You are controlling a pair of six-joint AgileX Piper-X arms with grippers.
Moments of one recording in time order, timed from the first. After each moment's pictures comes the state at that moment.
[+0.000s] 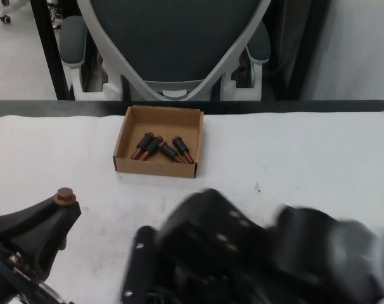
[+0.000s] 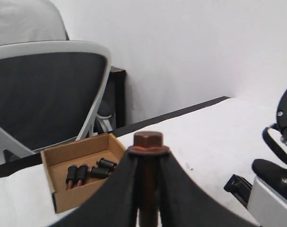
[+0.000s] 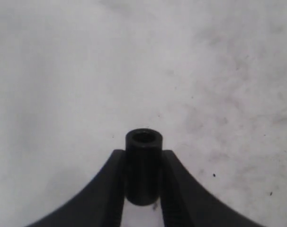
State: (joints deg) left arm -24.7 28.8 0.6 -24.6 8.5 2.4; right arm 58.5 94.9 -51.7 17.4 -3.1 -20.8
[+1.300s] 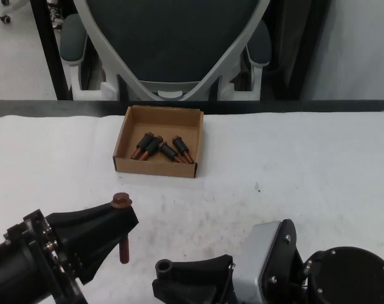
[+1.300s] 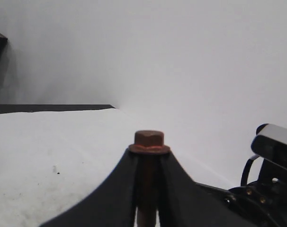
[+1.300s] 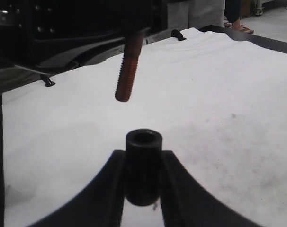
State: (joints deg) left arm -24.7 59.0 -0.4 -62.0 31.9 -25.8; right arm 58.5 80.9 -19.1 -45.0 -5.0 8.4
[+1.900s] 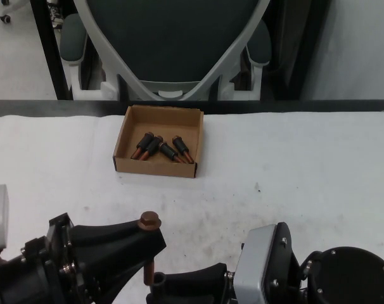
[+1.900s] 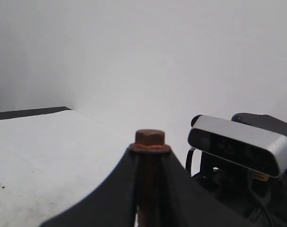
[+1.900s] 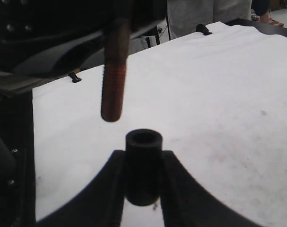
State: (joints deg) left arm -32.4 58.9 -0.6 -65.0 33.1 -24.3; right arm 58.5 80.9 -19.1 -45.0 -10.6 9.9
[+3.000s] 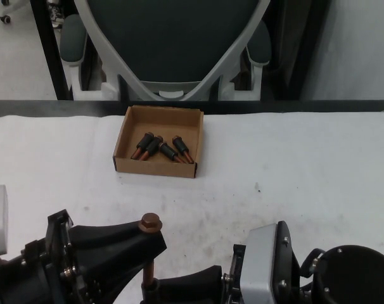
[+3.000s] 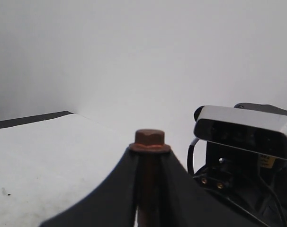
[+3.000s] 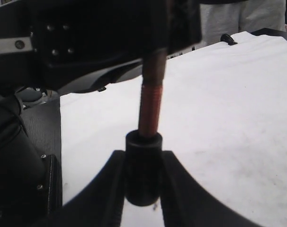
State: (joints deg) left arm -32.5 58.9 -0.6 -64.9 34.0 -20.6; right arm 58.5 80.9 -19.0 -48.1 -15.0 11.2
